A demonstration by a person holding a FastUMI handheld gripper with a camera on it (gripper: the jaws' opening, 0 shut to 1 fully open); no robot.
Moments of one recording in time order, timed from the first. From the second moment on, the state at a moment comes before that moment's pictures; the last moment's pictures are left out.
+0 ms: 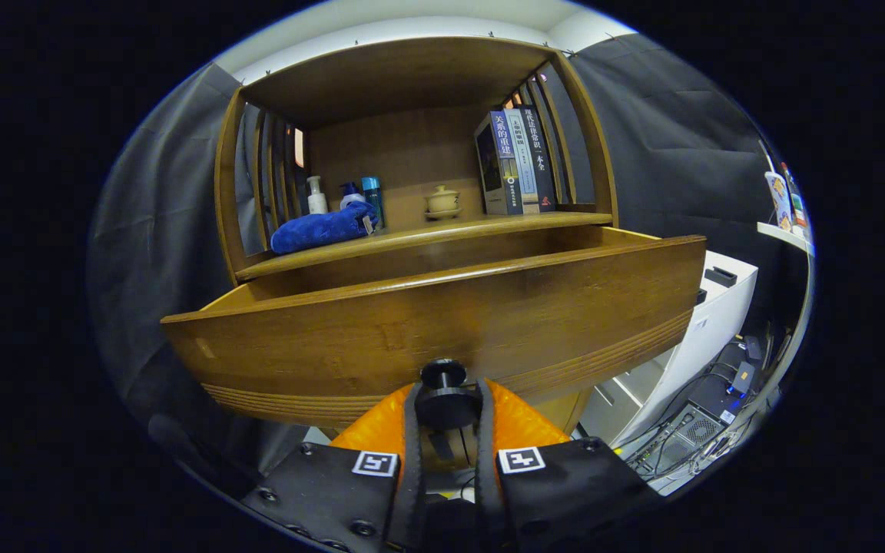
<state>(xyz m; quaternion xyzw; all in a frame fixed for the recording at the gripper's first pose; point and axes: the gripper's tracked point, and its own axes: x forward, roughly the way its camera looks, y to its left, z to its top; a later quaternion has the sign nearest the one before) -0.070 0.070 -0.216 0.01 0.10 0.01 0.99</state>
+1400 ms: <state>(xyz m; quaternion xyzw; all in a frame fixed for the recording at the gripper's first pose) -0.106 0.061 -0.197 0.05 0.09 -0.01 0.99</state>
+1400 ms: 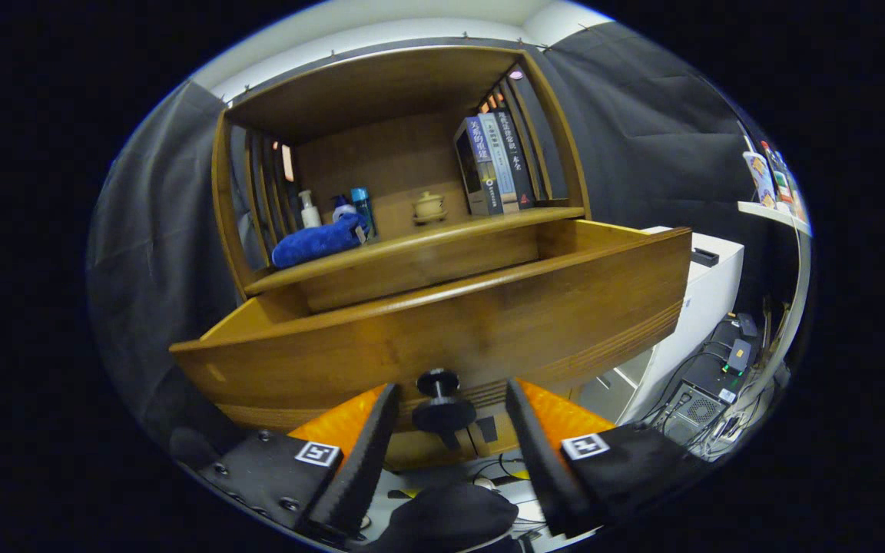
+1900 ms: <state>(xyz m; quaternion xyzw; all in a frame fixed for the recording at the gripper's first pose) -0.106 0.073 -0.105 0.06 0.07 -0.01 1.00</state>
